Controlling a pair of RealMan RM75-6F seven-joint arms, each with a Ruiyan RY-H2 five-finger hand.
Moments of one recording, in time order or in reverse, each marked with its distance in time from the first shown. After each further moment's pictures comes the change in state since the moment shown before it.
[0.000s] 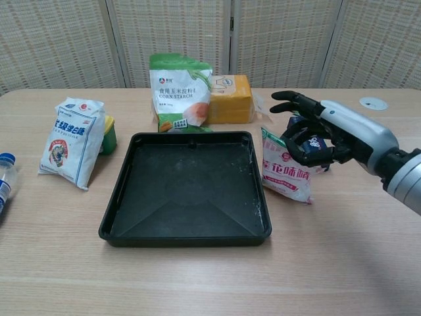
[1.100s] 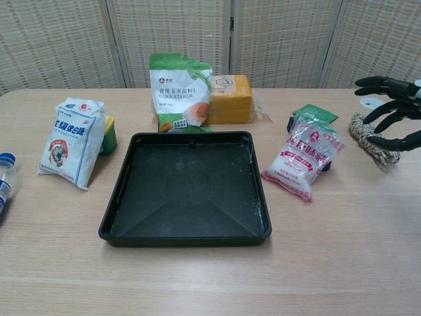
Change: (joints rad) left arm 0.014 0.019 0.008 -0.036 -0.001 0.010 0.018; right arm -0.030 0.253 -0.017 0.080 0.090 -0.088 0.160
